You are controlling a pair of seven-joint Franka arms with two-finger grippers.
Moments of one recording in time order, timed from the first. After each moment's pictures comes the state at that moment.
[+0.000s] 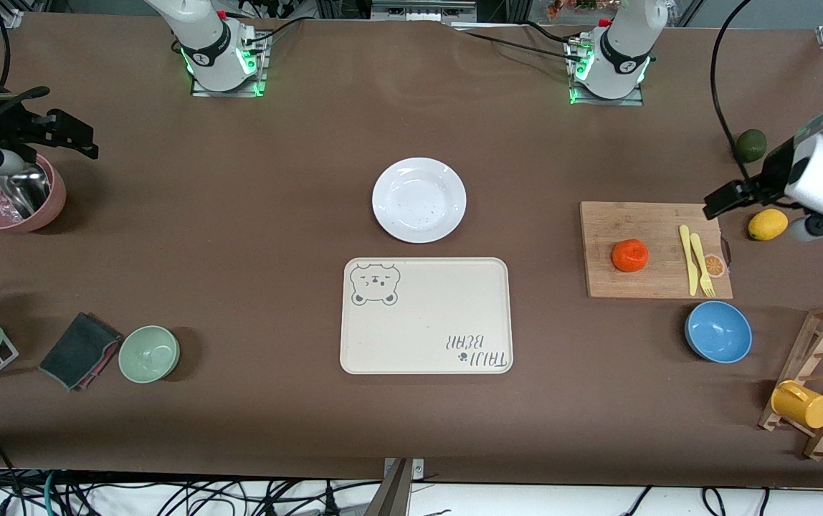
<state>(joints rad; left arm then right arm) 0.11 0.09 -0.14 -1.69 0.01 1.71 -0.31 0.03 -0.04 -0.01 -1.66 0.00 1.52 -0.06</state>
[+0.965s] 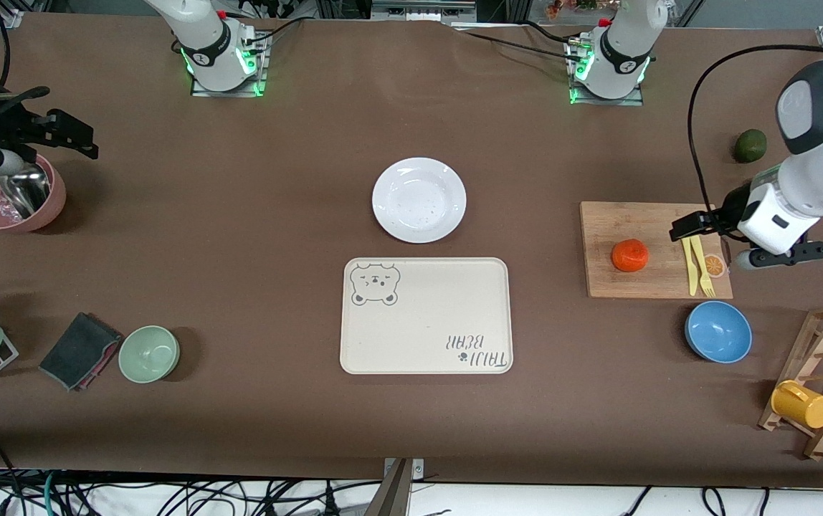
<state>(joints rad) 0.16 0.11 -0.15 -1.94 -0.08 1.97 -0.13 0.03 -0.04 -0.01 -1.66 0.00 1.52 -0.06</state>
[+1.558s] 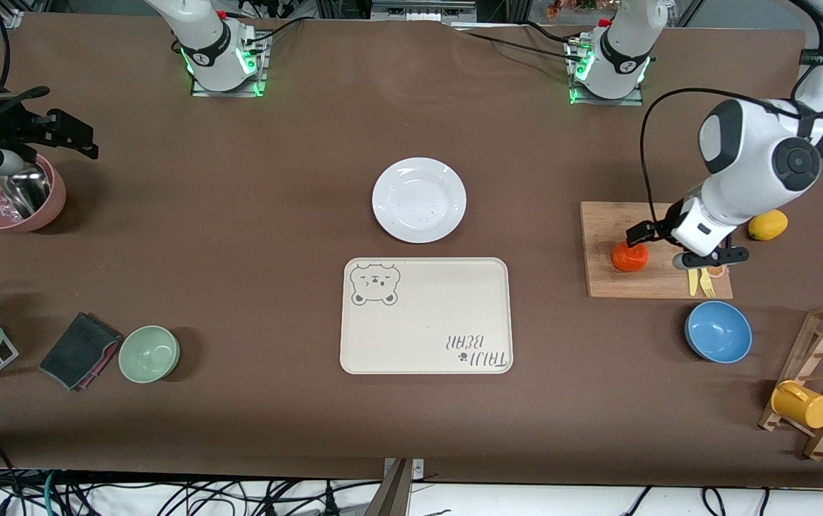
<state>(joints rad) 0.16 0.17 -0.19 -2.19 -0.08 2.29 -0.13 0.03 -0.04 -0.01 -1.66 0.00 1.52 -0.06</state>
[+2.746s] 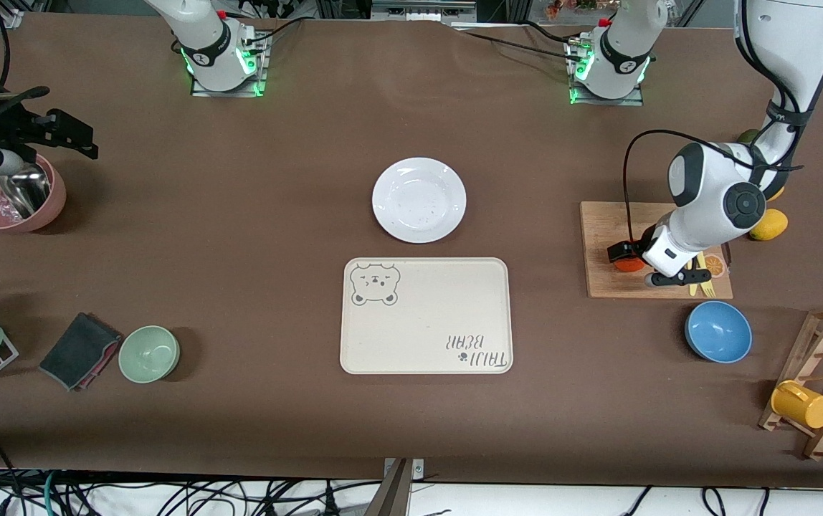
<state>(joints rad) 0.16 0.37 -0.18 -2.19 -0.03 2.46 -0.11 0.03 -0.04 -0.01 -1.66 0.00 1.52 -0.06</state>
